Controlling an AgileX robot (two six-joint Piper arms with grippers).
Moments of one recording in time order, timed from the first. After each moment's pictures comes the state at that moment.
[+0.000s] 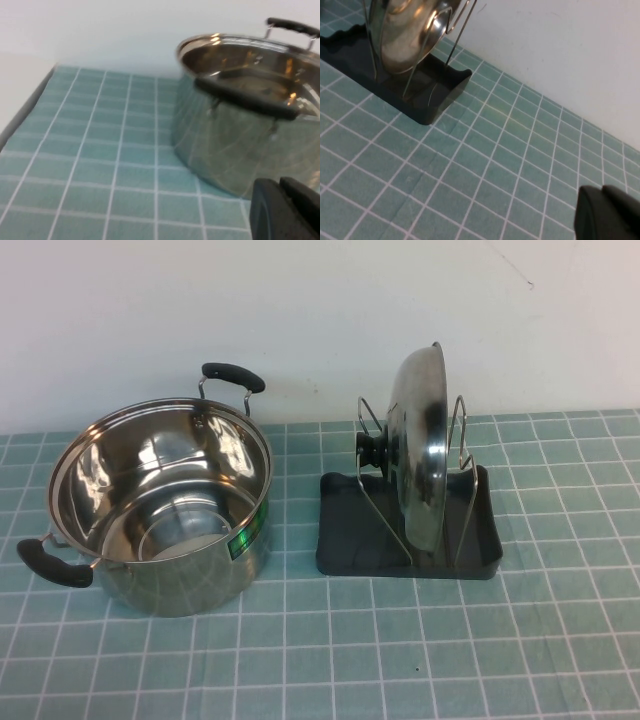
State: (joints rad) right arm 0.01 0.04 -0.31 0.26 0.71 -0.70; left arm -0.07 -0.01 -0.03 0.15 0.29 -0.37
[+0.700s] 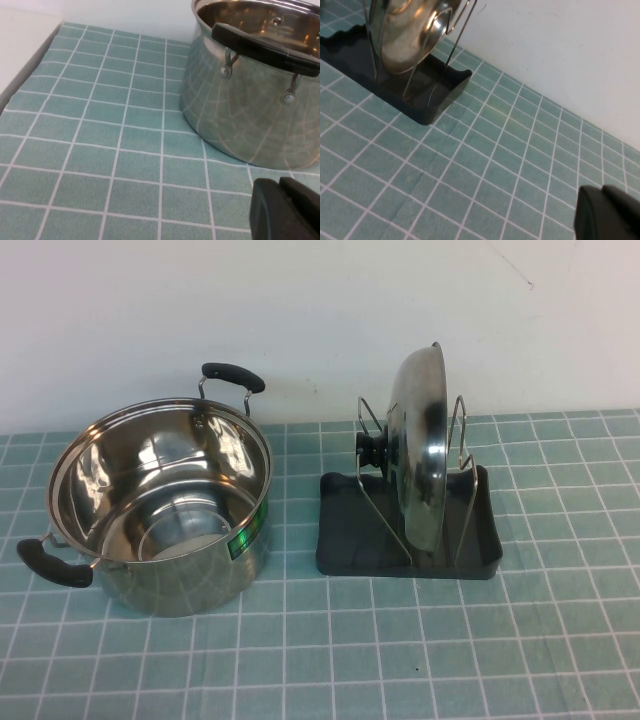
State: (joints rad) right arm 0.01 0.04 -0.31 0.26 0.71 -0.70; left arm 0.00 -0.01 0.02 0.00 0.33 -0.25
